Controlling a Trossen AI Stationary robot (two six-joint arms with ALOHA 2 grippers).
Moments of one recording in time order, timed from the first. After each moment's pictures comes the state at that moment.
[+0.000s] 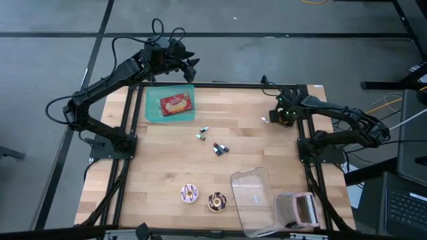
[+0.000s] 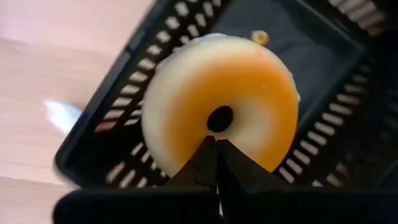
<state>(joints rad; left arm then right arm) 0.61 1.37 1.50 -0.46 -0.08 -0.02 -0.80 1.21 0.55 -0.70 0.11 0.61</state>
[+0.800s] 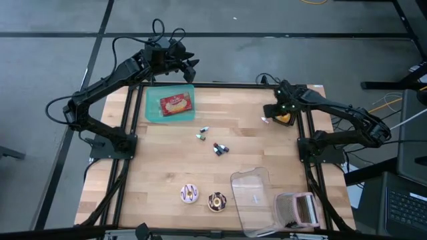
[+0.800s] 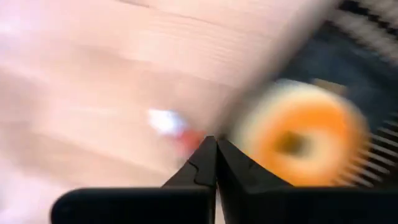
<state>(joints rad) 0.61 1.37 1.50 -0.48 -0.08 -0.03 -0.74 1.19 0.70 -0.69 -0.06 0.53</state>
